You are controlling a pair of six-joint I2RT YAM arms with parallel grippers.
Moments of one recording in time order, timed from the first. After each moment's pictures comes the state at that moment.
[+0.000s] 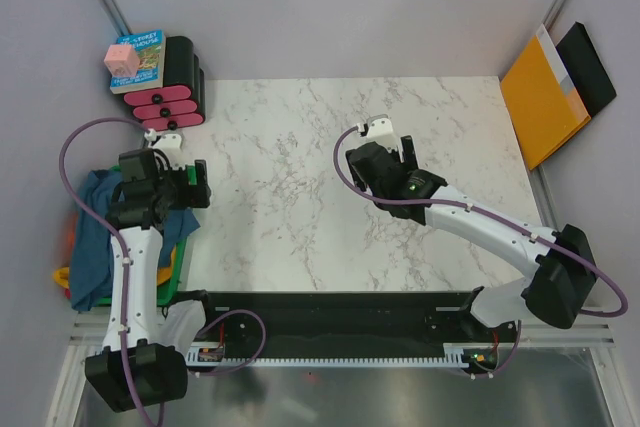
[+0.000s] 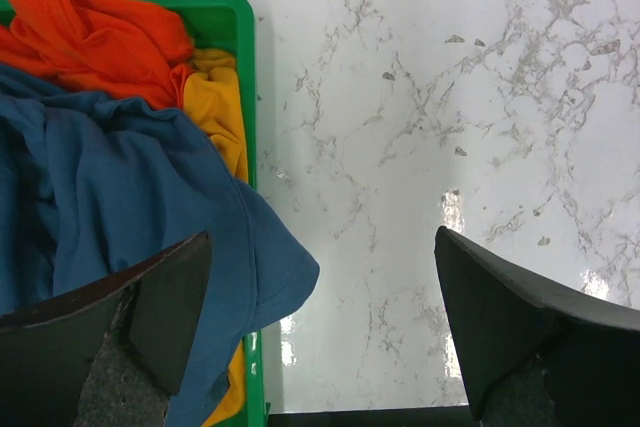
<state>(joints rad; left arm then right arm) 0.21 0.92 0.92 -0.73 0.19 0.15 0.84 1.40 1.14 -0.47 0.76 0.28</state>
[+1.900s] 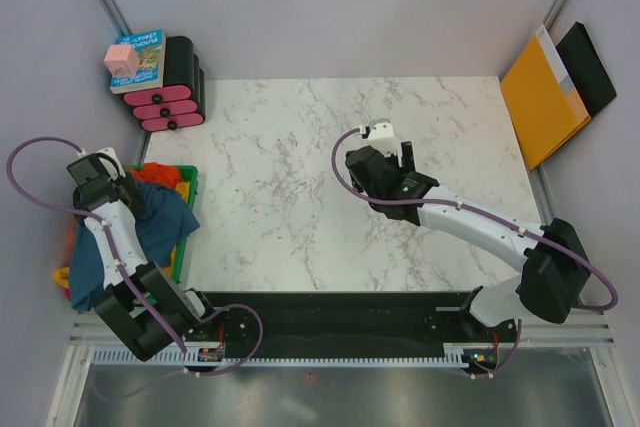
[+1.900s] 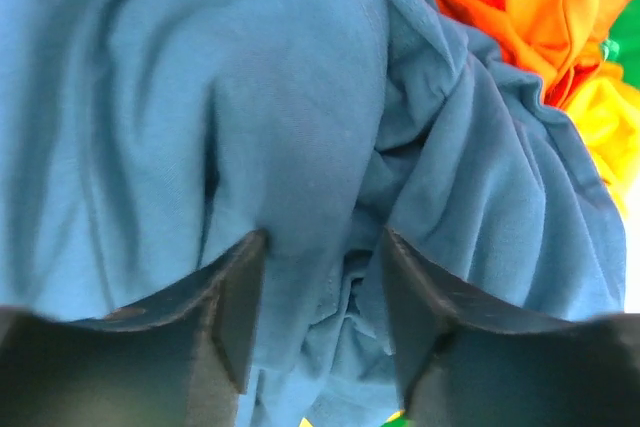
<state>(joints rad) 0.65 1.18 0.93 -0.58 -0.01 0.18 0.84 1.44 1.11 -0.43 0.79 0.38</state>
